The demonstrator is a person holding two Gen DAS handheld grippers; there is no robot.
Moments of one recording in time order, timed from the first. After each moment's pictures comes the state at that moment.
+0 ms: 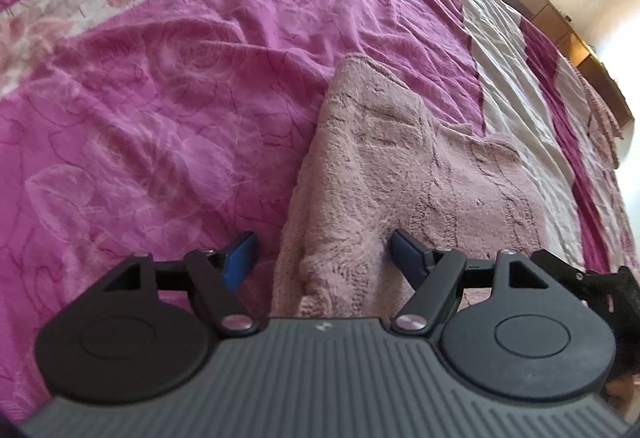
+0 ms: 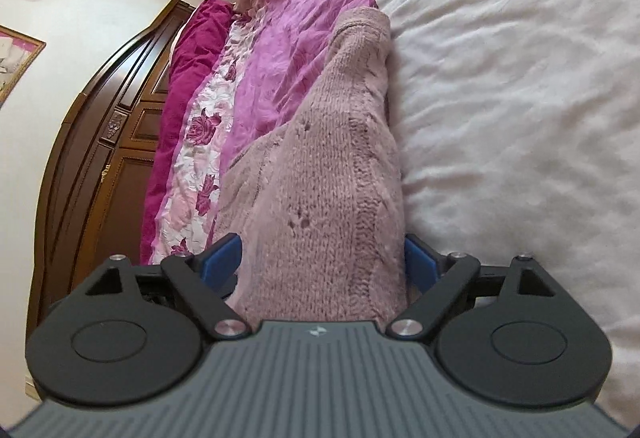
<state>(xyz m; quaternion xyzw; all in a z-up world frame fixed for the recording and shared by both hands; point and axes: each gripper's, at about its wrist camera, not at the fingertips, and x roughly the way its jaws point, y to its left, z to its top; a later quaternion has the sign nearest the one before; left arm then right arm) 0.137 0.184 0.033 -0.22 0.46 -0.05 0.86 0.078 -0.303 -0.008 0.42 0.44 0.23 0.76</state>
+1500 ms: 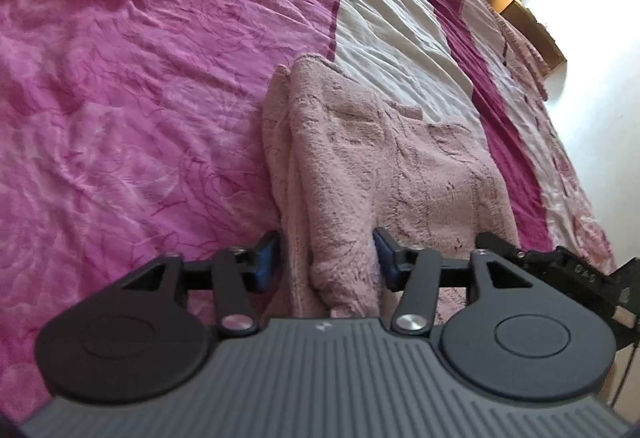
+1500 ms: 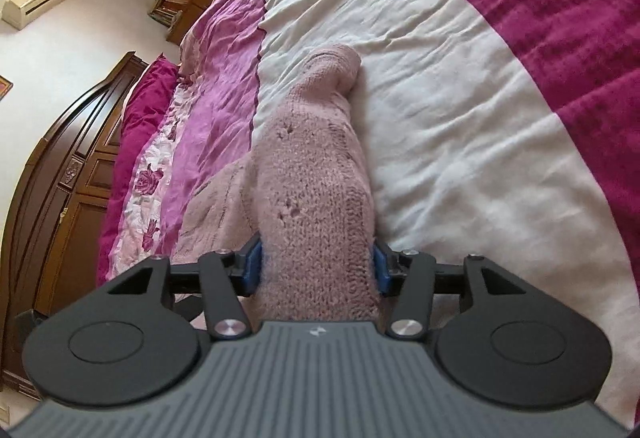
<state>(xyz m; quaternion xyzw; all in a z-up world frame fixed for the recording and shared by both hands) 0.075 0.048 0.041 -0.19 0.46 -0.16 0.85 -0.030 -0.456 0.006 0.40 0.40 0.12 0.81</state>
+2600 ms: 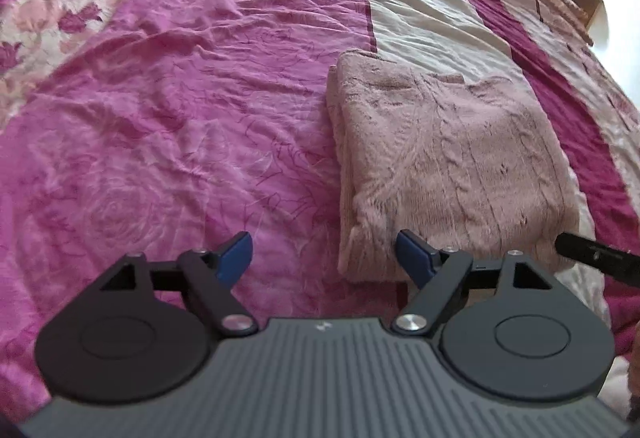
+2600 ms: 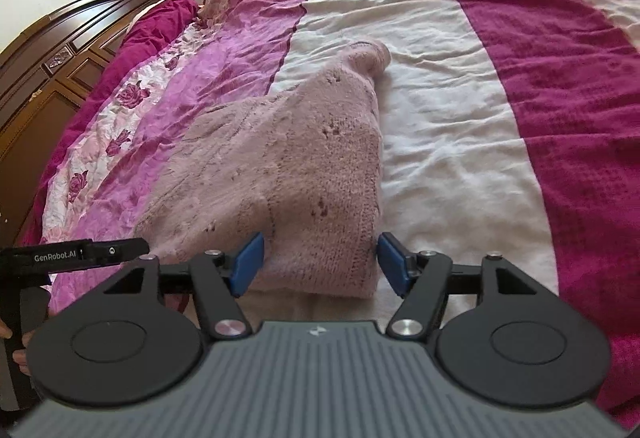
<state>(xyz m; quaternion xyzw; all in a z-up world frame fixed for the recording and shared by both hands) 0.011 0.053 0.065 -0.04 0.44 -0.09 0.89 -0.106 -0.414 0.058 0.19 0.40 0.13 0.89</state>
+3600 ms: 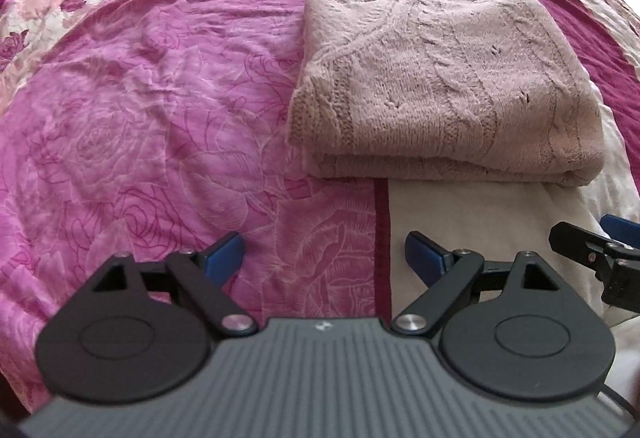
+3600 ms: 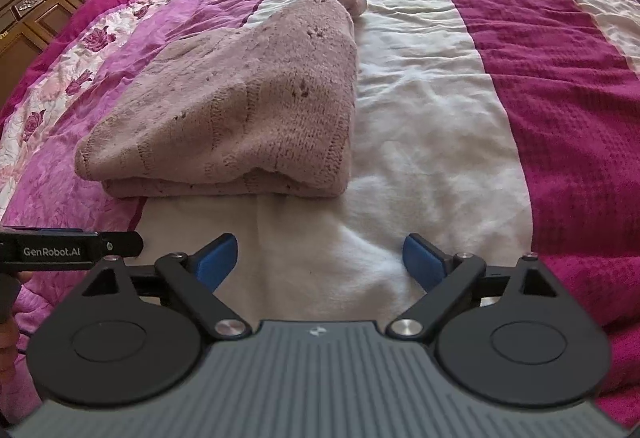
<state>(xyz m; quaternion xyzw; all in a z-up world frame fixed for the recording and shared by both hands) -0.021 0.007 0.025 0.03 0.49 -0.05 0.87 -0.141 -0.393 0.028 0.12 0.44 0.08 0.89</state>
